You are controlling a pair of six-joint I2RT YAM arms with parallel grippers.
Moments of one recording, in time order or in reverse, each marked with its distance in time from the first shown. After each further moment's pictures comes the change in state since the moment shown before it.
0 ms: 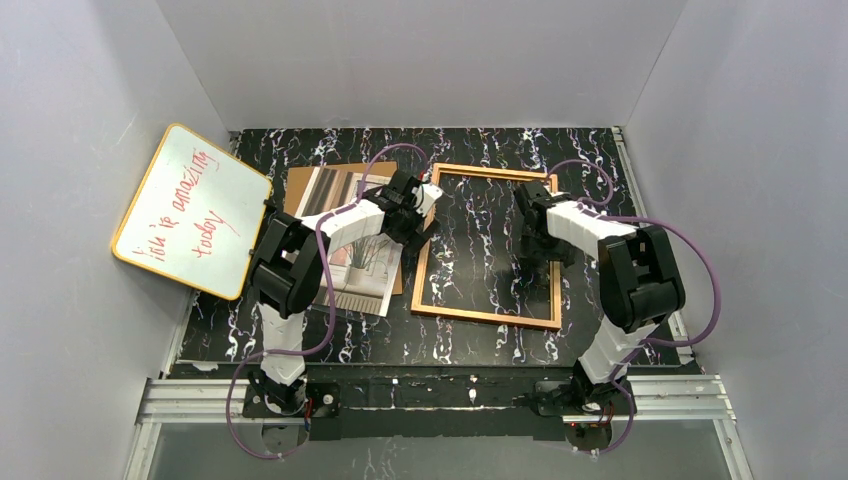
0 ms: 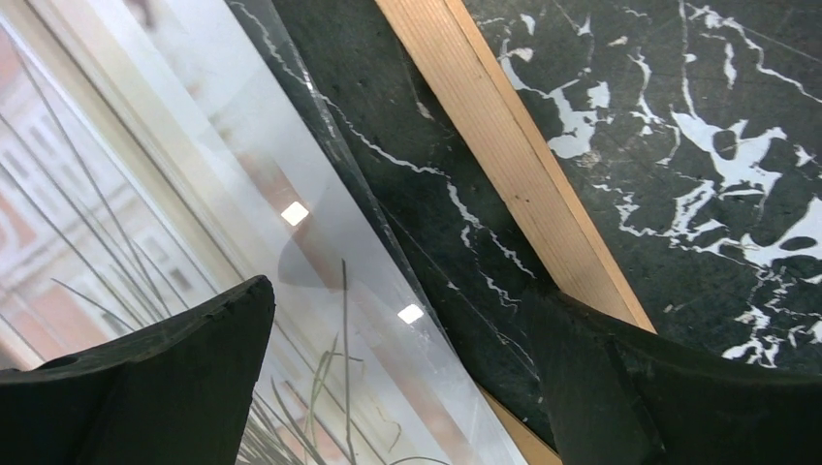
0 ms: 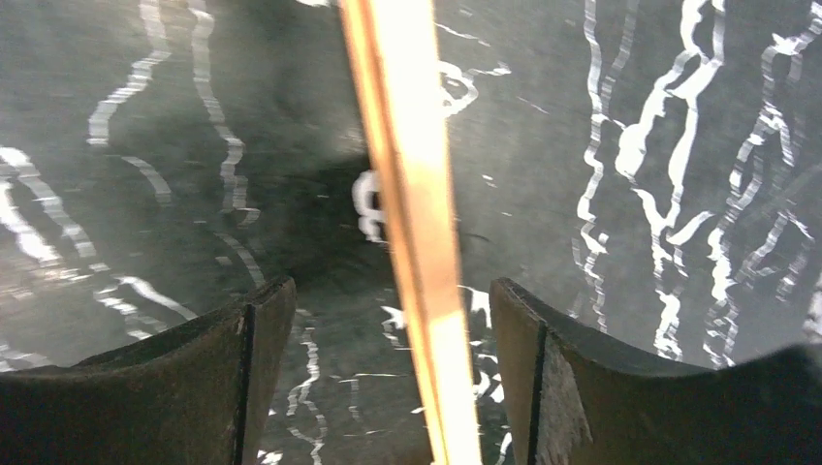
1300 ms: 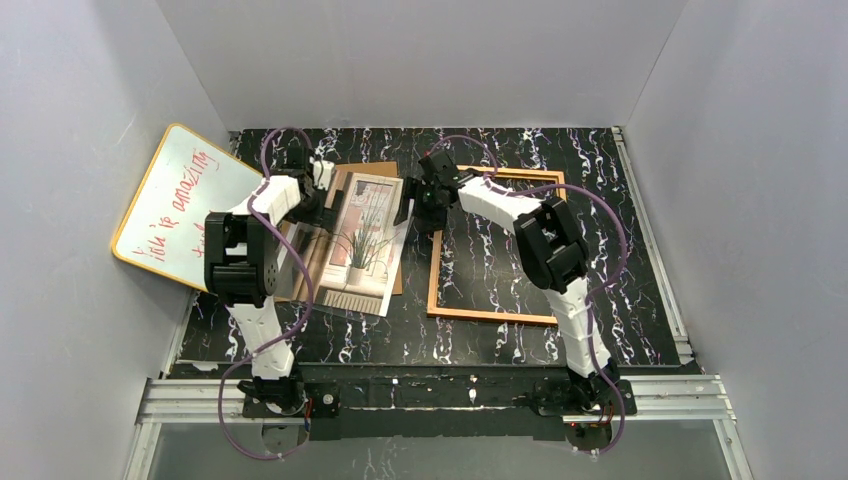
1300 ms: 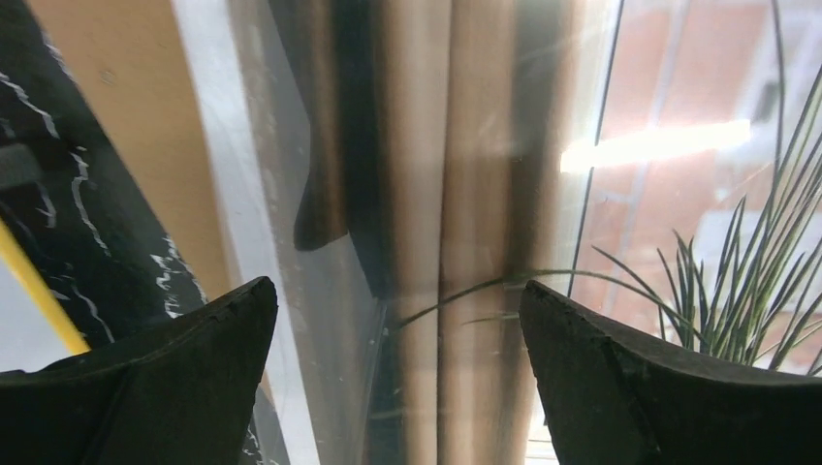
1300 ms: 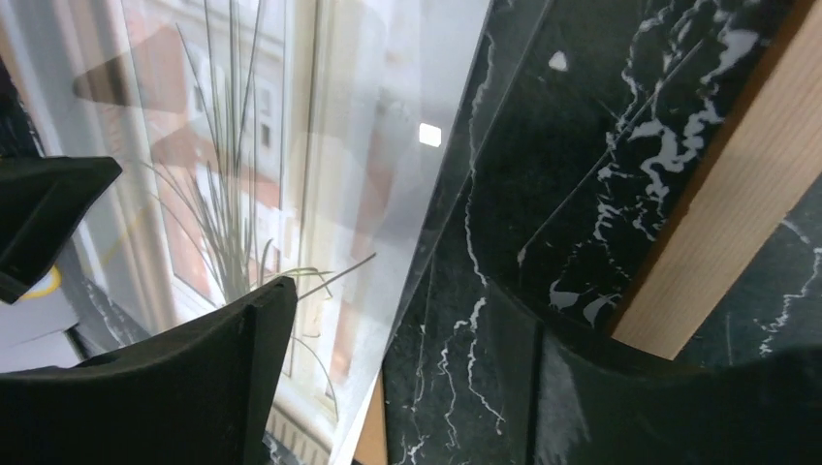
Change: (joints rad) left arm 0.535 -0.041 0.065 -0.230 -0.009 -0.022; right arm 0.311 0.521 0.729 0.266 -0.735 0.234
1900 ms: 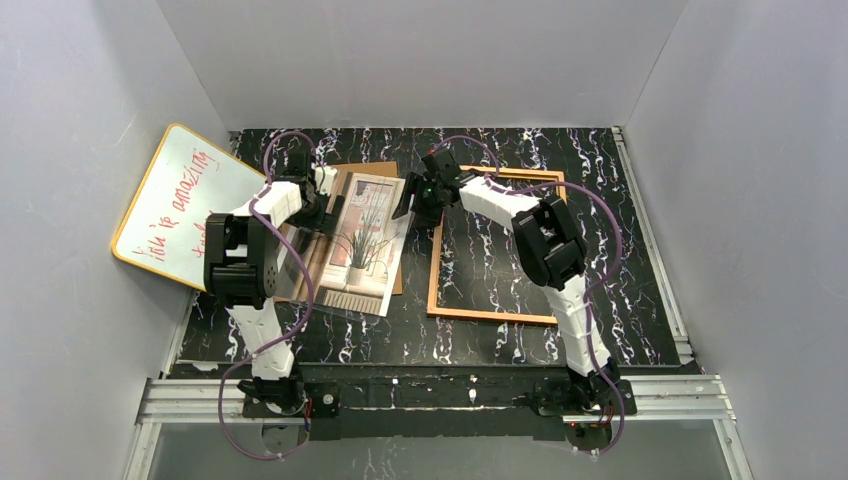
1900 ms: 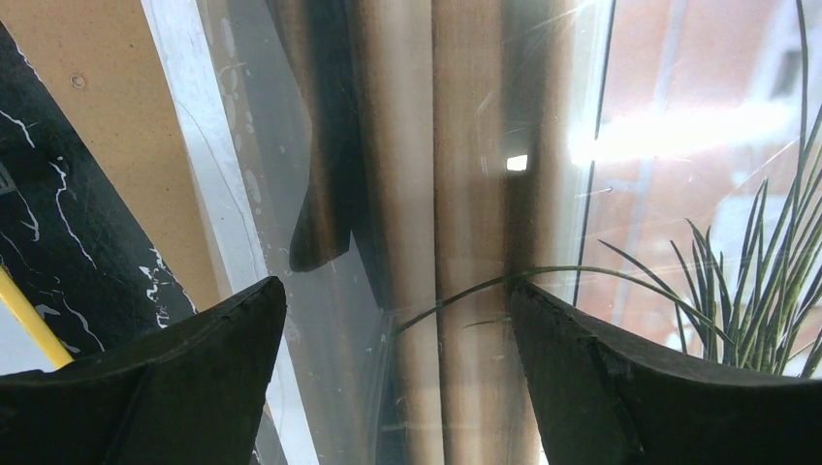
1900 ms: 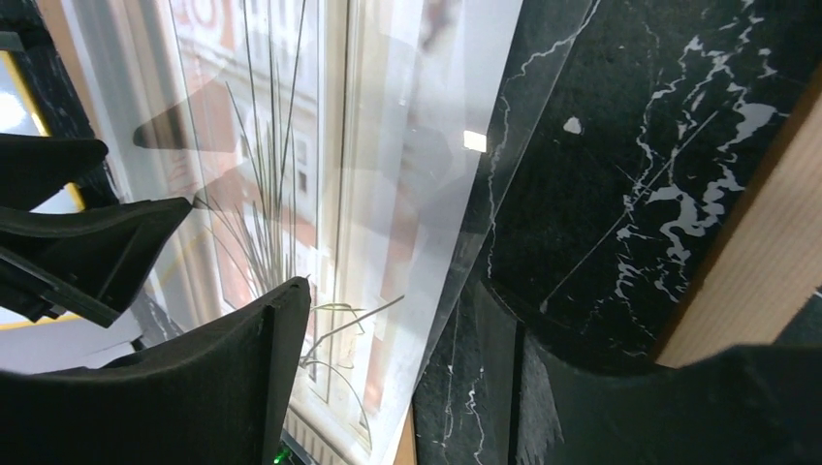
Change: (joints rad) left arm -0.016 -0.010 -0.087 0.069 -0.008 0.048; right arm -0.016 0.051 0.011 0.070 -0.040 0.086
